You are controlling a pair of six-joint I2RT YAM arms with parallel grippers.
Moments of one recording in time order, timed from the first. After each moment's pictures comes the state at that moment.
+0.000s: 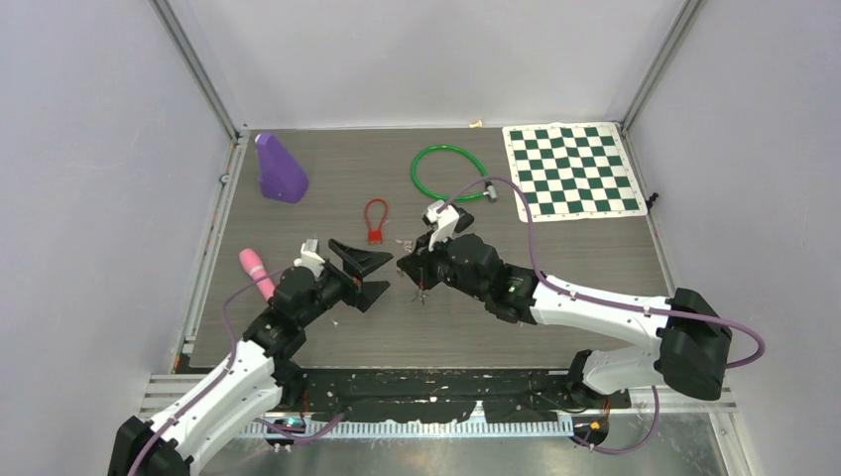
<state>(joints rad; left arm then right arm) -0.54 0.61 0.27 0.12 0.17 -1.56 1.05 1.29 0.83 0.18 0.13 0.42</state>
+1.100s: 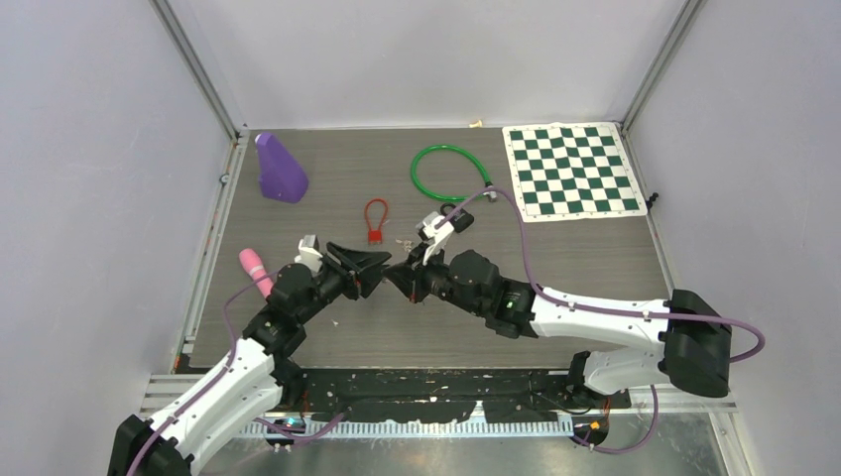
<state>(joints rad) -0.54 0.65 0.29 0.20 0.18 -1.67 1.15 1.29 0.79 0.35 0.17 0.41</state>
